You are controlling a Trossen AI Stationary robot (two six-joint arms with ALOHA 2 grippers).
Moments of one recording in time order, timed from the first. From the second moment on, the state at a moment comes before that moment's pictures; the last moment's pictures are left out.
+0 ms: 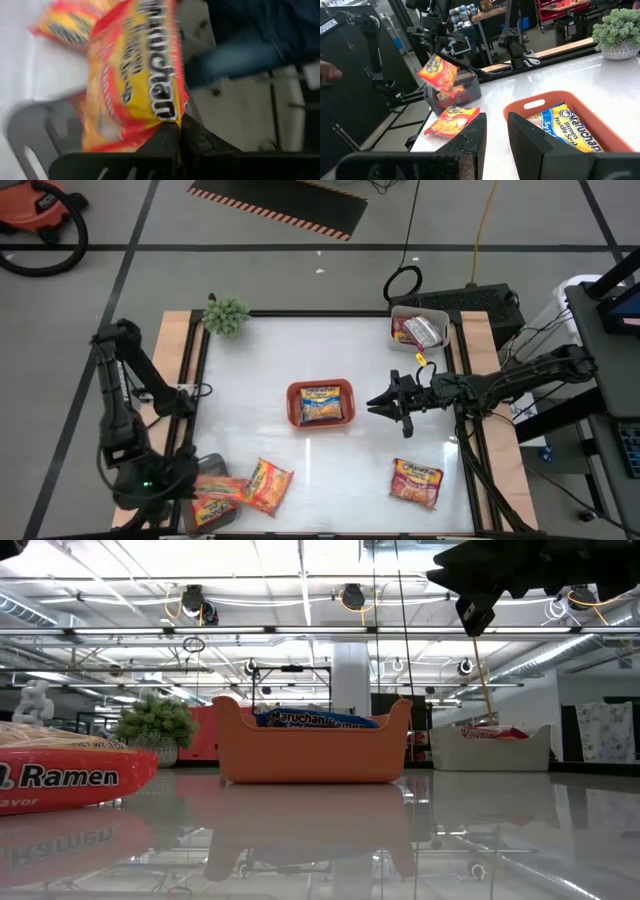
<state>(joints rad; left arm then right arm) -1.22 1.16 1.01 -0.79 -0.26 -1.18 0.18 0.93 0.37 0.45 0.05 0.35</state>
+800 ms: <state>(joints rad) -1.37 1.16 1.01 -1.11 -0.08 -1.41 0.18 0.93 0.37 0.45 0.05 0.34</state>
